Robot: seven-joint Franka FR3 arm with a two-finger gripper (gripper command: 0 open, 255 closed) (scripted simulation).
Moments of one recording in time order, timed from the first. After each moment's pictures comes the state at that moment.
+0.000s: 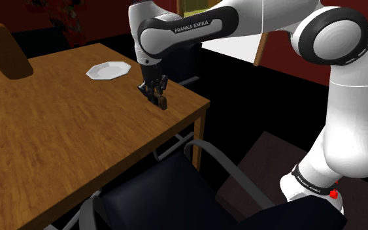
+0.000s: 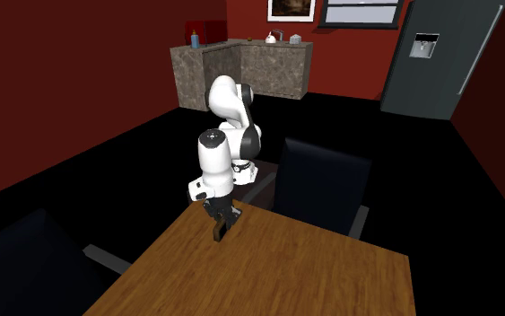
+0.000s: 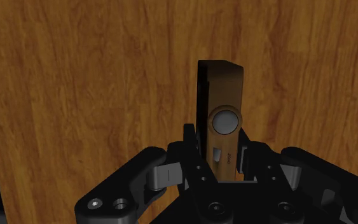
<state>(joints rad) 0.10 0.39 0.31 -1.47 -0.10 1.80 0.44</state>
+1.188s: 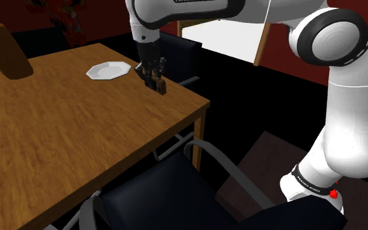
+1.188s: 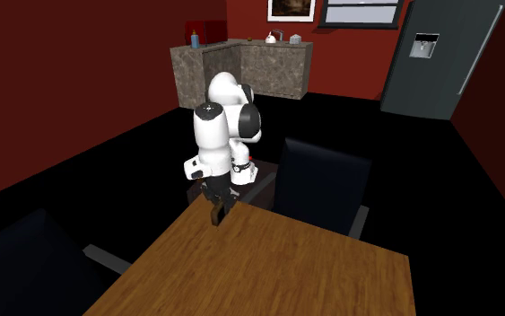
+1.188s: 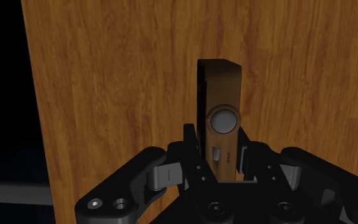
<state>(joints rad) 0.12 0.40 0.31 -1.26 -0.10 1.60 0.44</state>
